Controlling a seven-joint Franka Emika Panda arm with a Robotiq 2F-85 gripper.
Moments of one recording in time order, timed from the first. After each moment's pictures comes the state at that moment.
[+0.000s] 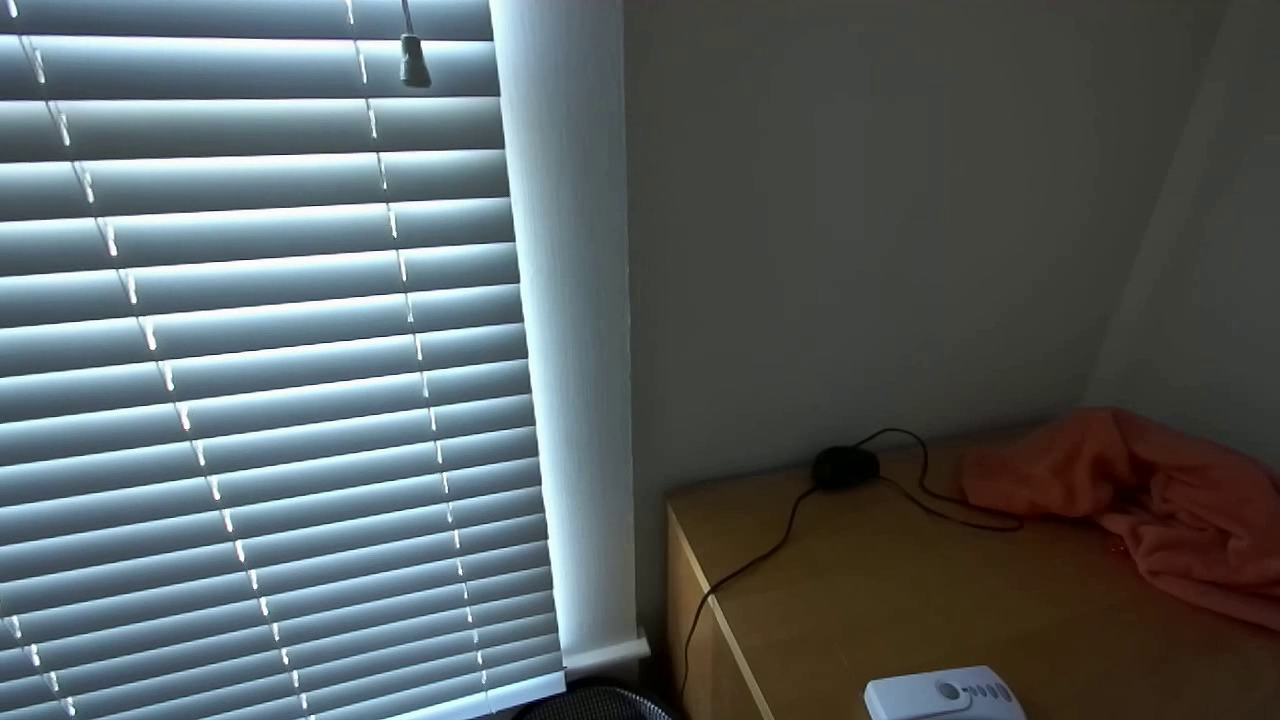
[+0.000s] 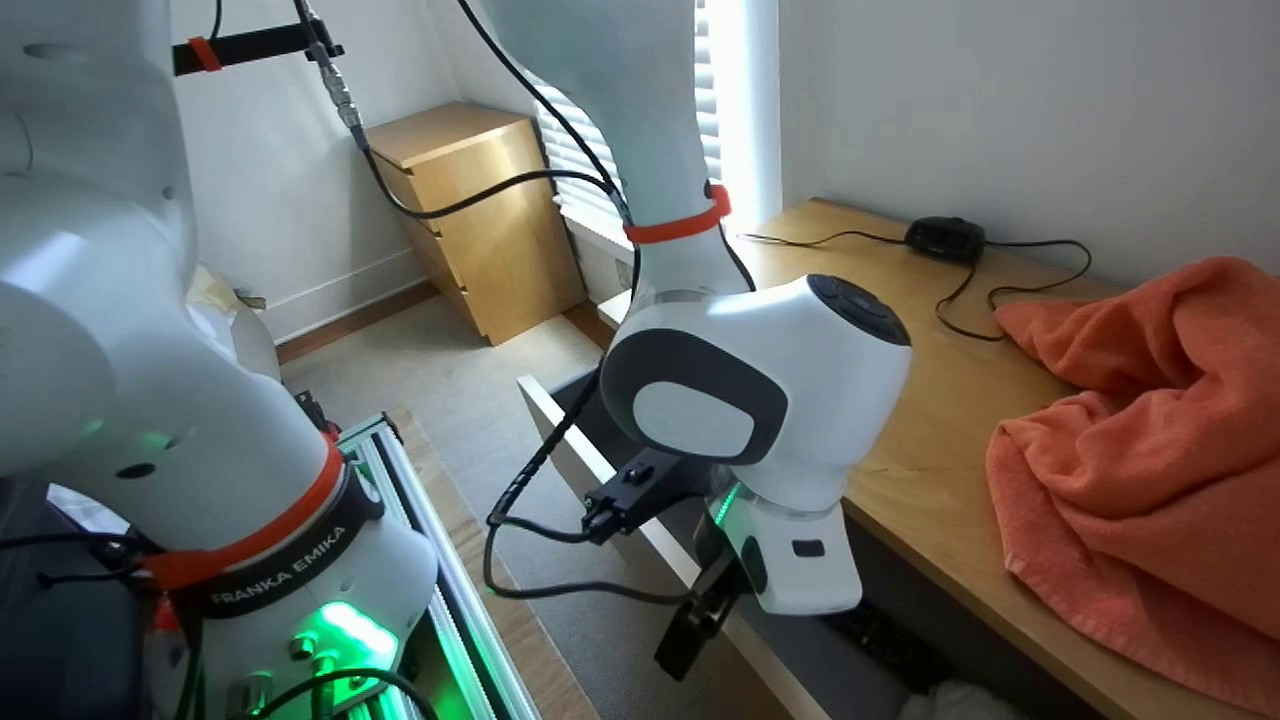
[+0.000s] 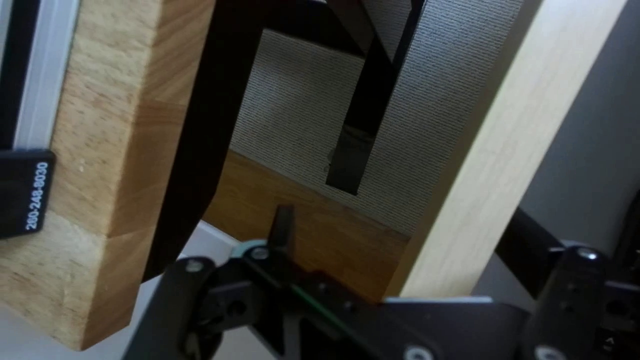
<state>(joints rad) -0.13 0.49 -0.40 -2.62 0.28 2.67 0.43</state>
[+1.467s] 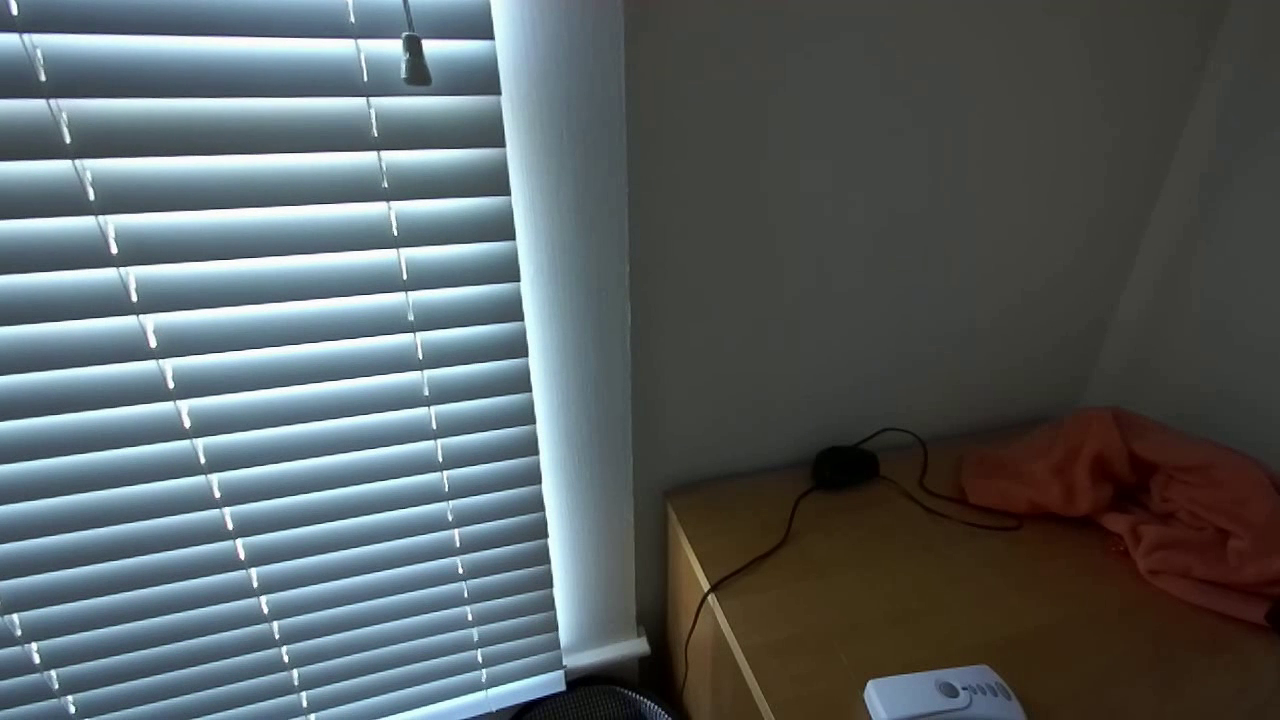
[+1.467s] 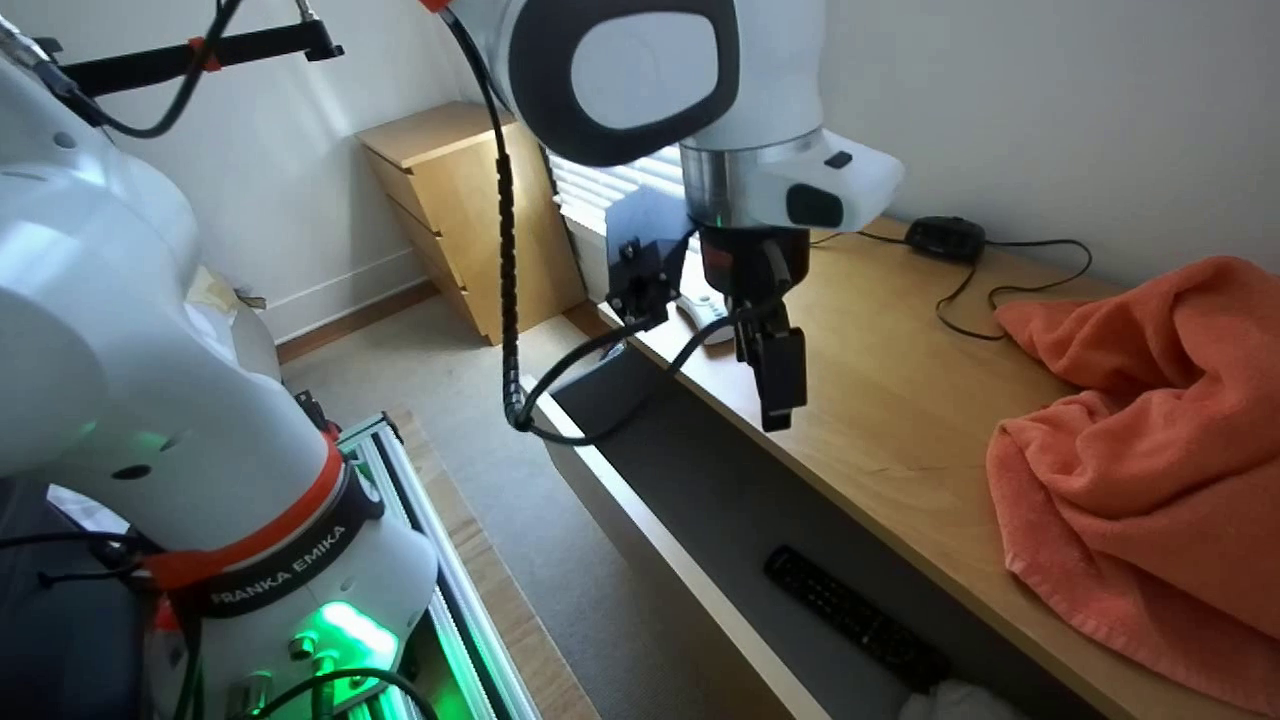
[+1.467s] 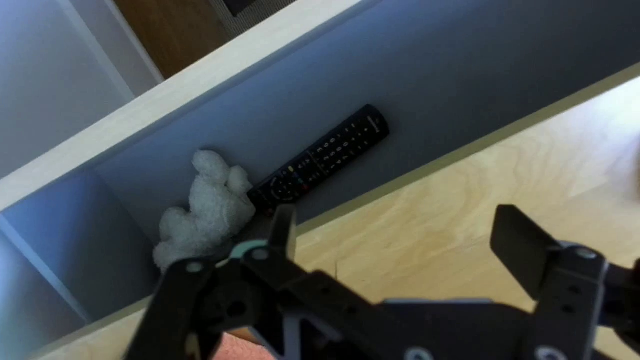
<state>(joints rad) -0.15 -0.19 -0.24 -2.75 -0.15 2.56 0.24</state>
